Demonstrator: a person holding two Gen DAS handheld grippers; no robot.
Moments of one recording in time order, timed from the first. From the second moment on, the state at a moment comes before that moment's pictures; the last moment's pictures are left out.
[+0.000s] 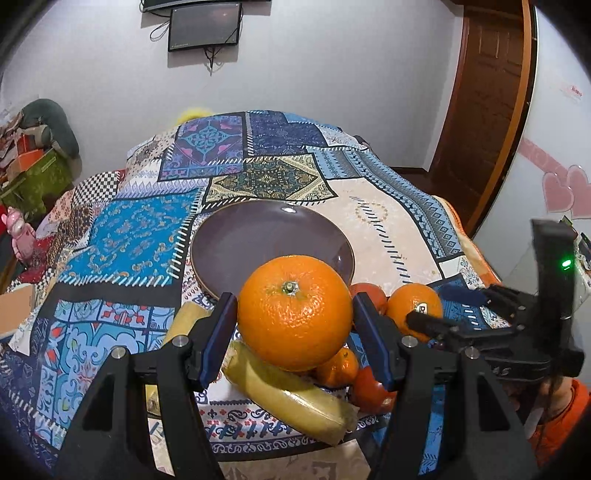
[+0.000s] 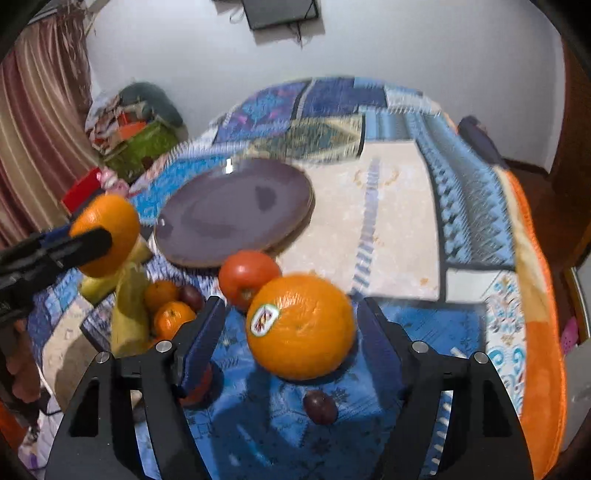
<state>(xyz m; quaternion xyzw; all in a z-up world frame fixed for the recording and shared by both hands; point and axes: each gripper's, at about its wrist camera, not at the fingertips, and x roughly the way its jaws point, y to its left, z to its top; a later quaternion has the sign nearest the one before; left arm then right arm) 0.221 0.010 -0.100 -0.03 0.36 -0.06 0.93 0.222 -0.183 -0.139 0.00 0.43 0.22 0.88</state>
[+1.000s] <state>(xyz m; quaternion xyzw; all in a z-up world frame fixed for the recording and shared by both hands) 0.228 0.035 -0.082 -0.03 0.34 -0.04 0.94 0.234 -0.161 -0.093 0.01 0.38 0.24 0.90</state>
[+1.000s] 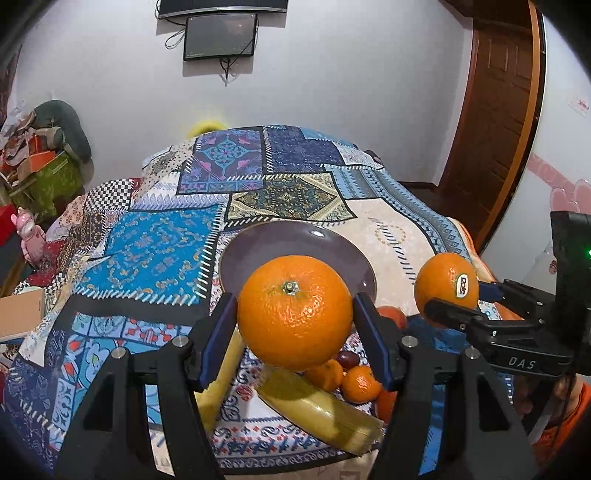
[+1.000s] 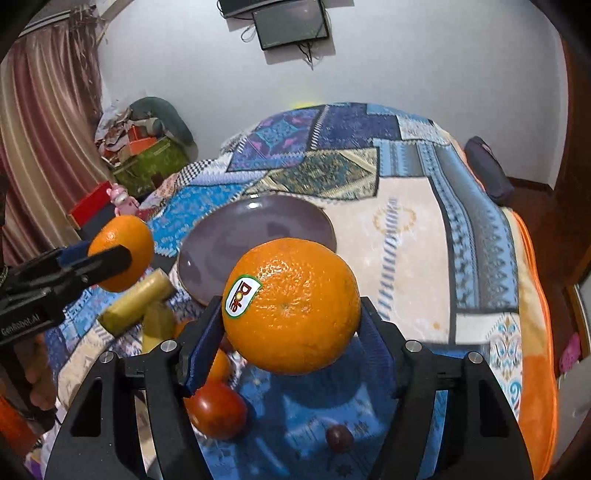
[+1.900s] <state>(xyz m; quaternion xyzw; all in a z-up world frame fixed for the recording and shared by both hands) 0.323 0.061 -0.107 -0.02 0.39 -0.03 0.92 0.312 -0.111 -0.117 -0.03 0.41 0.27 0.87</state>
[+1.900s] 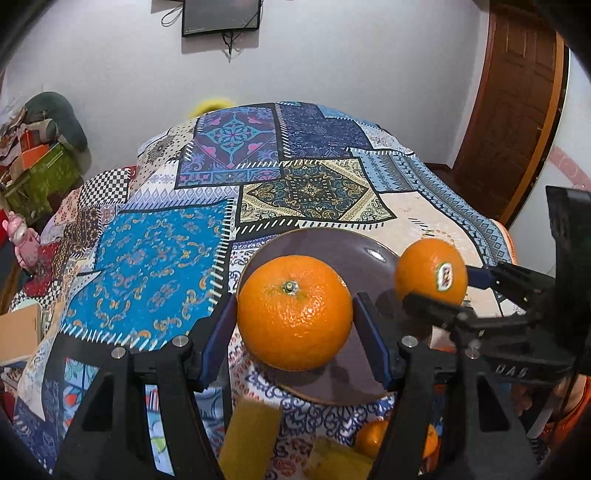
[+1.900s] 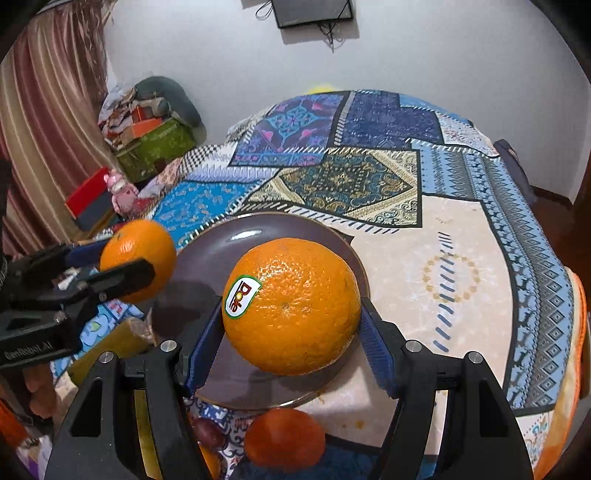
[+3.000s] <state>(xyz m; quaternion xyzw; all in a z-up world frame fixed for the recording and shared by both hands) 0.367 0.037 -0.133 0.00 0.43 -0.05 0.90 0.339 -0.083 -0.143 -0.10 0.44 0.29 0.84</state>
